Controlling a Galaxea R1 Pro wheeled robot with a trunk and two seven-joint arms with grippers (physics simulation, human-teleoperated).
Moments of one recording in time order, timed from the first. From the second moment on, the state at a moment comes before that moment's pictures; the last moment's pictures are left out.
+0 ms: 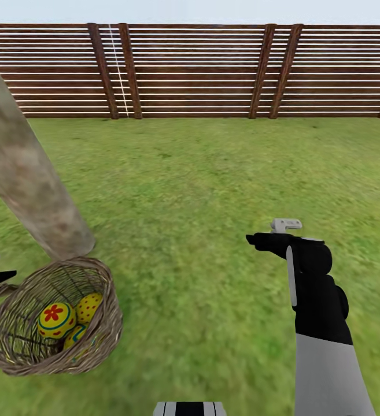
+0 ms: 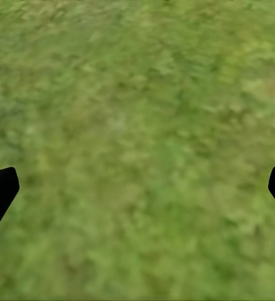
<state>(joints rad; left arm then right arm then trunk) -0.35 0.74 0.40 -1.59 0.20 1.04 -0.56 -0.73 0.12 -0.17 -1.59 0.30 1.04 0.28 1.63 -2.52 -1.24</state>
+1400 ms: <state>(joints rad) -0.35 0.73 0.36 -1.59 0.20 1.04 -0.56 -0.73 0.12 -0.13 -1.59 0.31 1.04 0.28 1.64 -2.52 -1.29</state>
